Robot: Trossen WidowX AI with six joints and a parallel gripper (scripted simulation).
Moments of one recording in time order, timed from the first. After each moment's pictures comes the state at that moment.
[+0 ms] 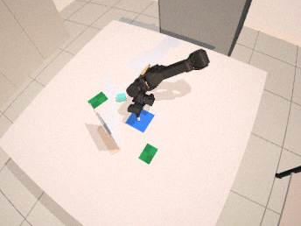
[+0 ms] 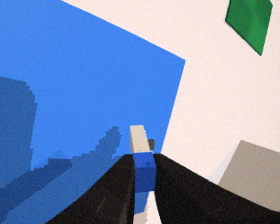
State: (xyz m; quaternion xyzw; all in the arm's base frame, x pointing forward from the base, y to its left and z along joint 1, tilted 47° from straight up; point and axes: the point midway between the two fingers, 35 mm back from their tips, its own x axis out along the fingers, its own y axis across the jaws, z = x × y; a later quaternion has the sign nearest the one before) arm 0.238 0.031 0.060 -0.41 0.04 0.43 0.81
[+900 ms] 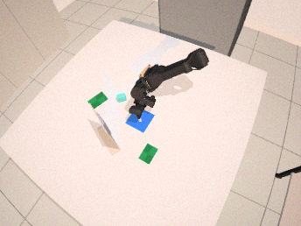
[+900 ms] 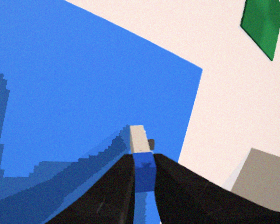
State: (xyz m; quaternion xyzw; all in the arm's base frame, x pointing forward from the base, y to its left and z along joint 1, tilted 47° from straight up) arm 0.238 0.046 0.051 -0.41 0.04 0.42 0.81
